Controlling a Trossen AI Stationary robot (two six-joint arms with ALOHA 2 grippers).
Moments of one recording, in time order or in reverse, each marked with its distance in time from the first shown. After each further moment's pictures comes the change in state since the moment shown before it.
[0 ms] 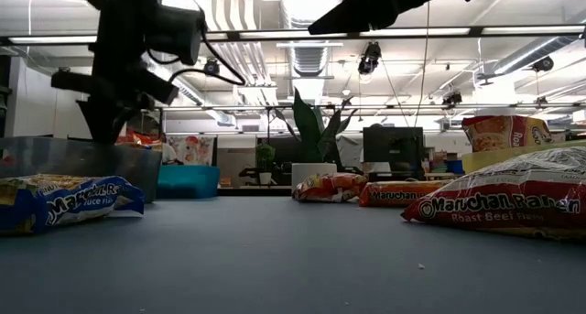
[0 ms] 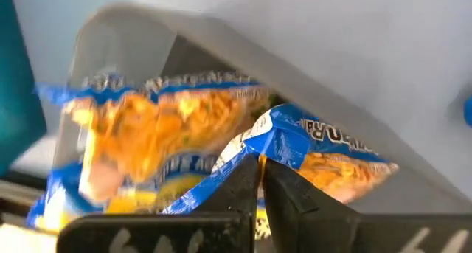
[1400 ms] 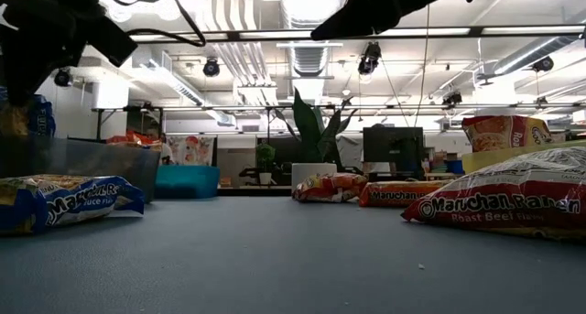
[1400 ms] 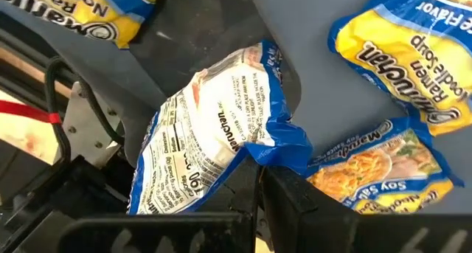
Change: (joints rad) left arm -0.384 -0.004 0.143 -0.279 0.246 -0.832; right arm 0.000 0.000 0.000 -0.041 0.000 0.047
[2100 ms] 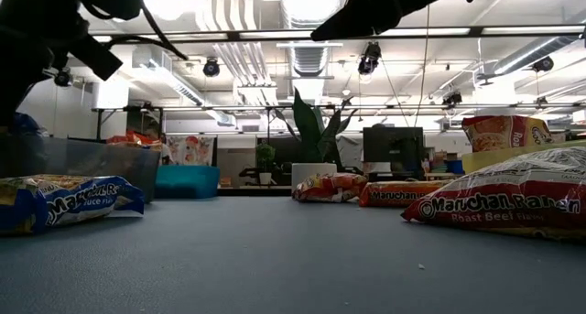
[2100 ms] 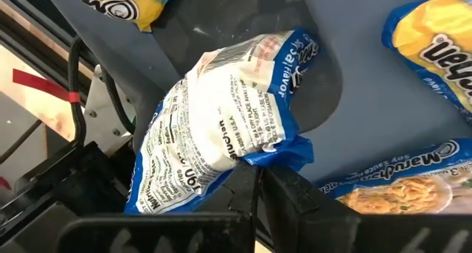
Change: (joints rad) left arm -0.102 0.070 -0.065 0.021 -0.061 -0.142; right arm 0.000 0.000 0.000 -0.004 0.000 0.005
